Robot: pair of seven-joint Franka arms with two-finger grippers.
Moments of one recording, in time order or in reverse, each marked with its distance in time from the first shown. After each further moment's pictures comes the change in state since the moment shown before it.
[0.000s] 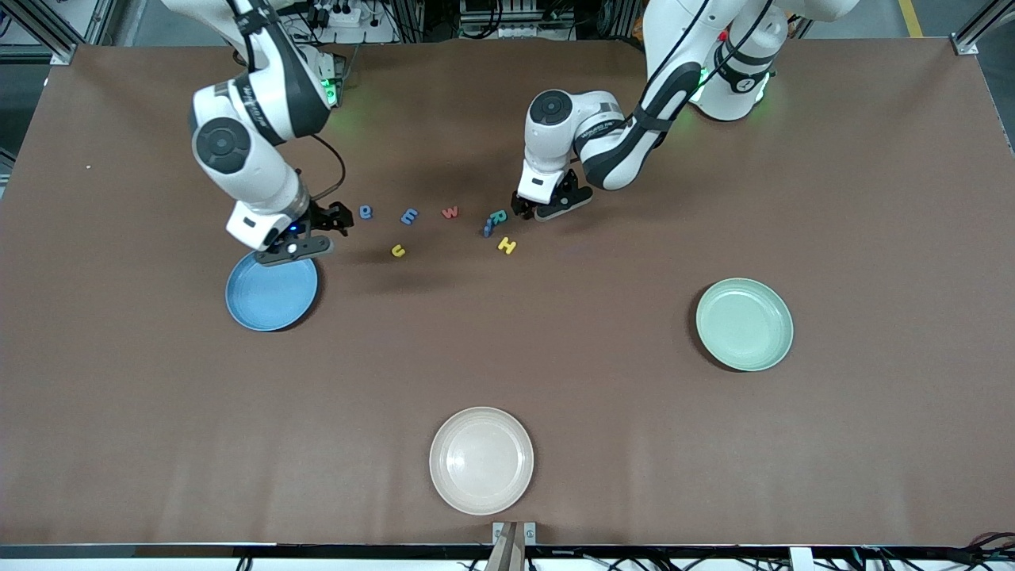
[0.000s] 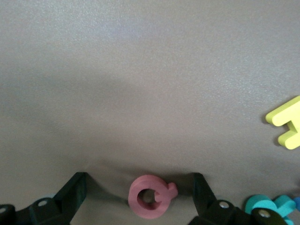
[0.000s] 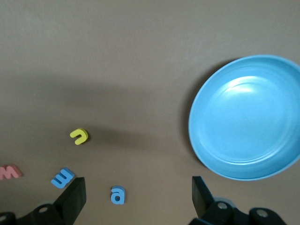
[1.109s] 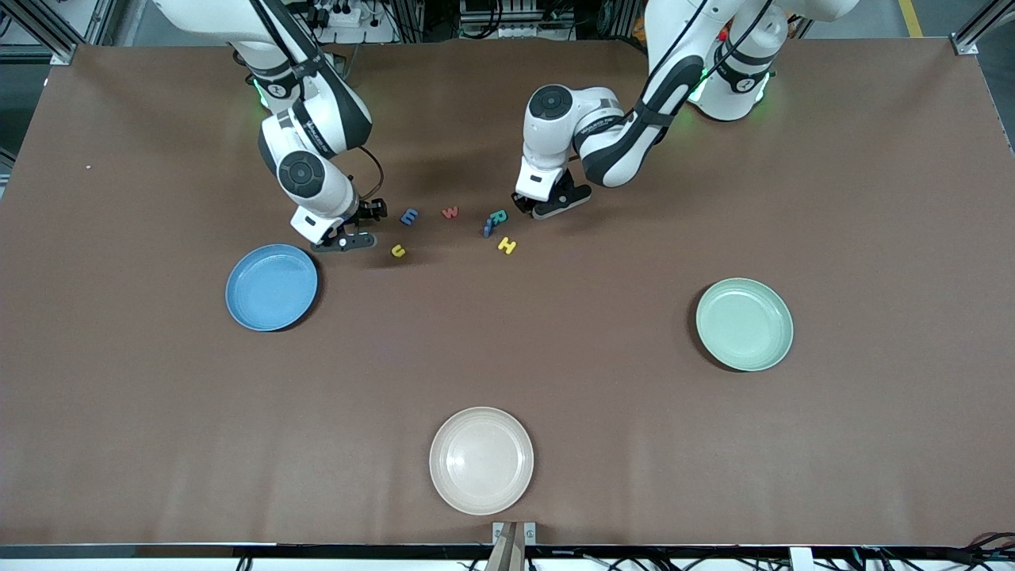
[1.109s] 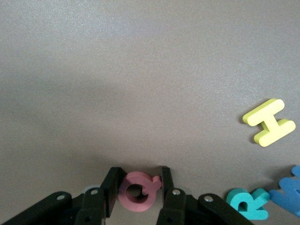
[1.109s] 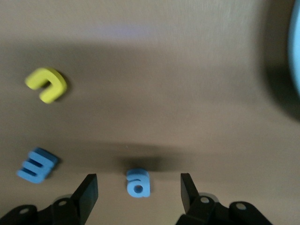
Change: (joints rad) left arm 0.000 -0.023 -0.003 0.003 0.000 0.002 -0.002; right arm 0.054 0.192 0.044 -0.127 0.013 0.111 0.197
